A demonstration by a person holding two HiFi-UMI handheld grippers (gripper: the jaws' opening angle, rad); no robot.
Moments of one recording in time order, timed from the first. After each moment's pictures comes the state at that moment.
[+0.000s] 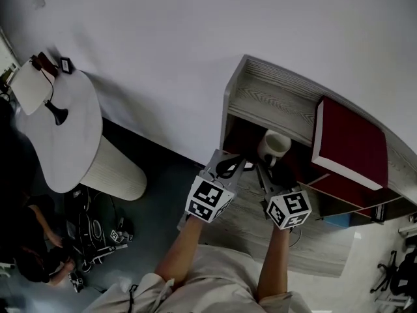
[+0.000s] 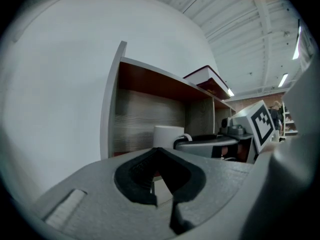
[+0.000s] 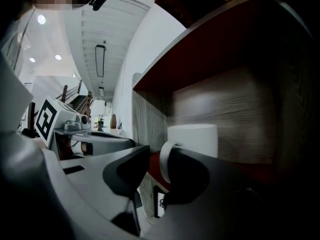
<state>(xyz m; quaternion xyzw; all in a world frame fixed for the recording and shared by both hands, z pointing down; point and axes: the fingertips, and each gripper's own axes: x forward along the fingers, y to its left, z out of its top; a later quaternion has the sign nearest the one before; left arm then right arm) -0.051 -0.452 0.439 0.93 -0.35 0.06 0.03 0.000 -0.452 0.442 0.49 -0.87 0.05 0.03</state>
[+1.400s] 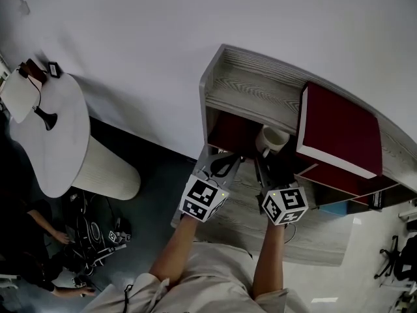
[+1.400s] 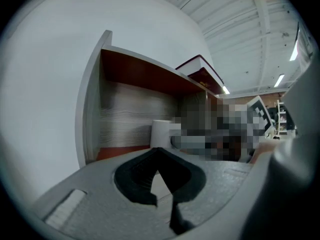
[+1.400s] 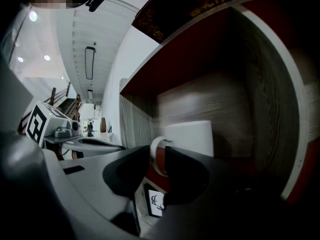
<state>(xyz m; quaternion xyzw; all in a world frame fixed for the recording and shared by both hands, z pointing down) -0.027 -0.438 0.452 0.94 -0.33 0.08 0.04 0.033 -0.447 0.447 0.54 -0.84 0.07 0.01</state>
